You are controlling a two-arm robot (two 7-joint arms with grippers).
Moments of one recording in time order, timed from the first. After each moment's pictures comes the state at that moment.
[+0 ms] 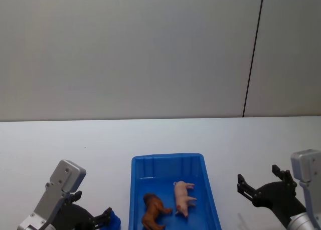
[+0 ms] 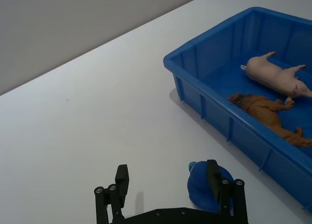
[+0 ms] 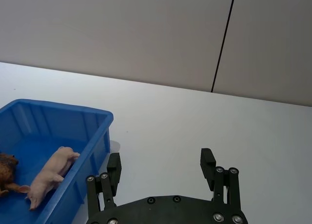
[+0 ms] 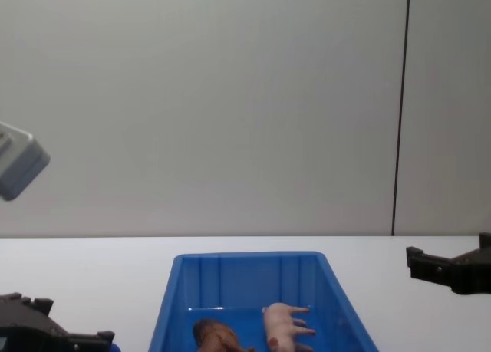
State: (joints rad) left arm -0.11 0.61 0.34 -1.67 -0.35 0.38 -0.12; right arm 0.01 0.23 -0.24 -1.68 0.16 0.19 0.01
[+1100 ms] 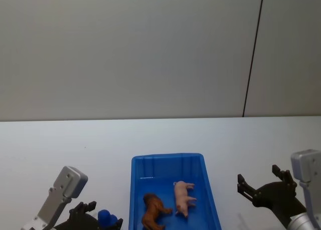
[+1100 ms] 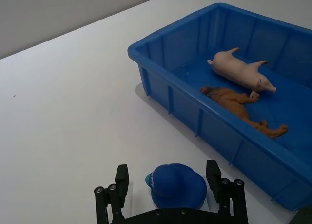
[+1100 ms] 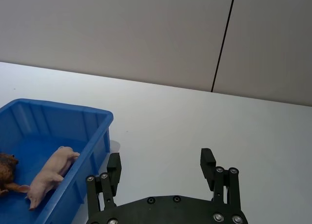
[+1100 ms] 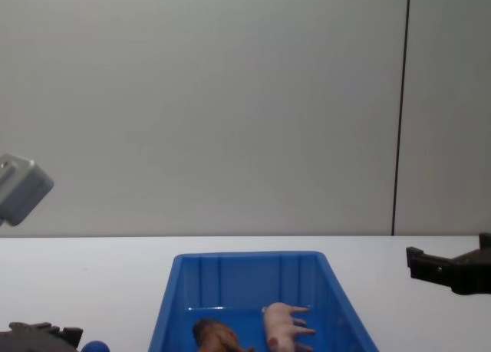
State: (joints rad) left arm -0.15 0.58 0.34 -1.54 -0.39 0.33 -0.32; right arm 0.01 0.23 -0.24 -1.68 0.16 0.19 0.01
